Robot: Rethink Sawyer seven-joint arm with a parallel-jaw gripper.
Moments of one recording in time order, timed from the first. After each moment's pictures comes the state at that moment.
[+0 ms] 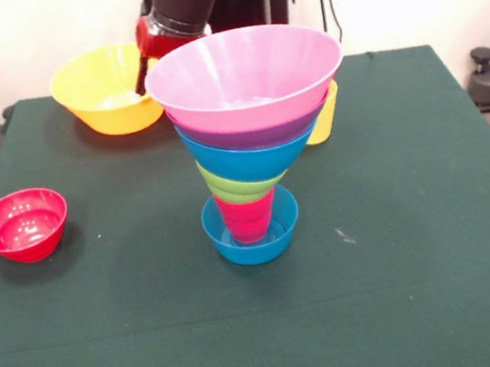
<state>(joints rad) -0.28 -0.62 0.04 1.92 -1.20 0.43 2.29</state>
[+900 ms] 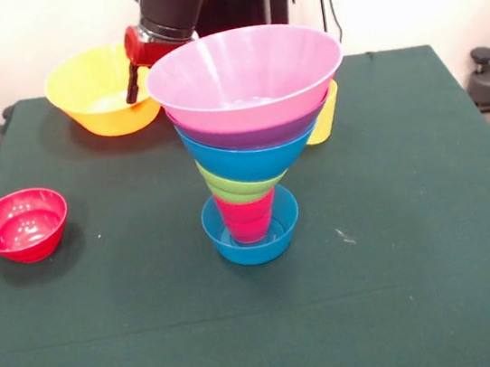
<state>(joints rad) -0.21 -0.55 -0.10 1.88 -1.25 0.26 2.29</state>
